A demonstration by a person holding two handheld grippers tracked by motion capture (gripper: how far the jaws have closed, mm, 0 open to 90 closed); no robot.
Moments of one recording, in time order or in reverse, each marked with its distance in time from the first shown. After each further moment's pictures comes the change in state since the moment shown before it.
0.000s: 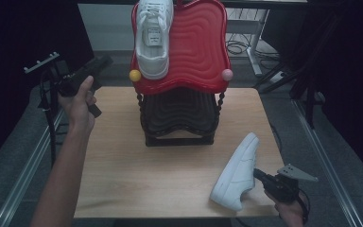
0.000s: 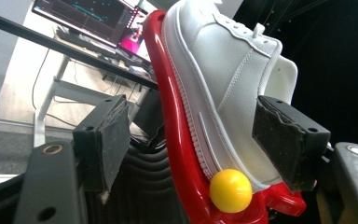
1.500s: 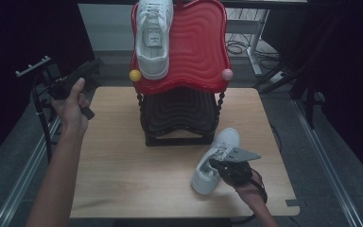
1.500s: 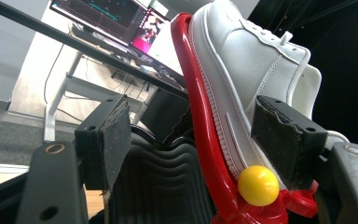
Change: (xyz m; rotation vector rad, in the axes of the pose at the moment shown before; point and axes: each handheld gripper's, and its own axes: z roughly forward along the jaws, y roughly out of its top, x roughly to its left) left arm 0.020 0.000 -0.011 -0.004 0.036 -0.036; right arm 0.098 0.060 0.077 0.103 0.184 -0.297
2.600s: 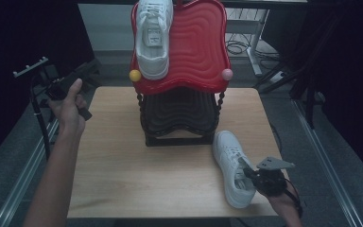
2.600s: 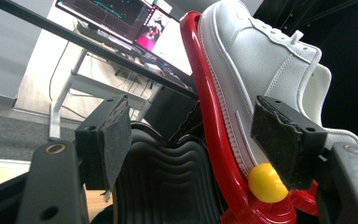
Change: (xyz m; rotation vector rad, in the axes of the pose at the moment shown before) left arm 0.007 0.000 -0.003 0.013 0.015 -0.004; right arm -0.048 -0.051 -0.070 0.123 -0.148 0.089
